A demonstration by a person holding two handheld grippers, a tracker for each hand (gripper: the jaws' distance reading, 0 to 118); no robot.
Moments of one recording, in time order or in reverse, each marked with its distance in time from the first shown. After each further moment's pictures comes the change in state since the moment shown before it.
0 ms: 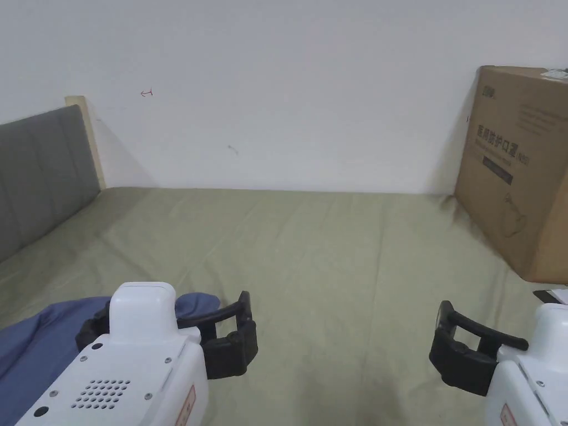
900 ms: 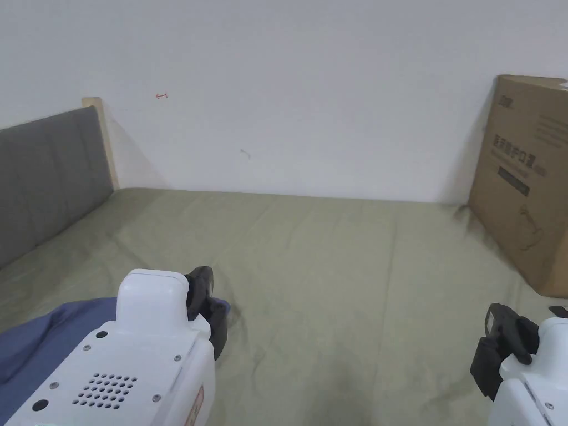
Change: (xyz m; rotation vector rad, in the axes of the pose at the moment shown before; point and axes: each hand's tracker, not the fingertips) left arm -0.003 0.023 0.010 0.054 0.021 -0.075; right arm -0.013 0.007 -0.001 0.025 0.085 0.015
